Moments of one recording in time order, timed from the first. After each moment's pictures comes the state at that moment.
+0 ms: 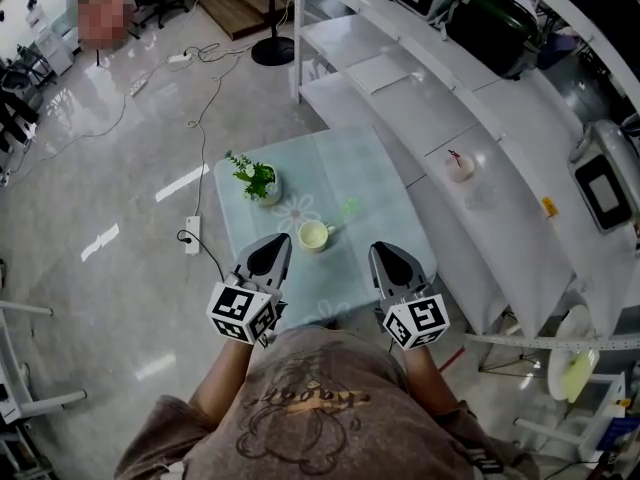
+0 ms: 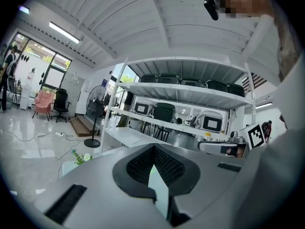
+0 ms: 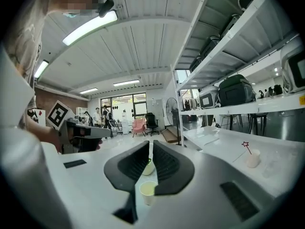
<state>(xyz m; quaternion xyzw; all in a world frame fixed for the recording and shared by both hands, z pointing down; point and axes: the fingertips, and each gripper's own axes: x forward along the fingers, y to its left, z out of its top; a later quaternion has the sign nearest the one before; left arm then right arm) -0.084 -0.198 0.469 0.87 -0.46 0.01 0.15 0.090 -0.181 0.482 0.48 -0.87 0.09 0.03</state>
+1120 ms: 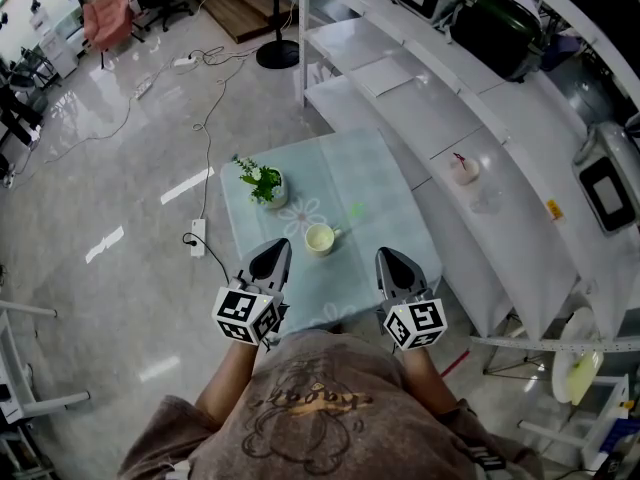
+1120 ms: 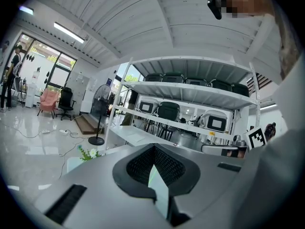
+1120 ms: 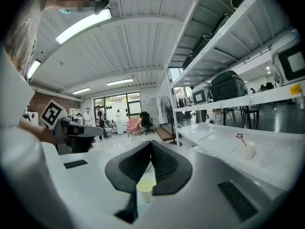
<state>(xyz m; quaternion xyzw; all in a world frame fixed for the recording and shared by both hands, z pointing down) -0.100 -0.199 0.487 0.86 -0.48 0.01 0.16 0.097 -0.185 0.508 0.52 -0.85 0.11 0.03</state>
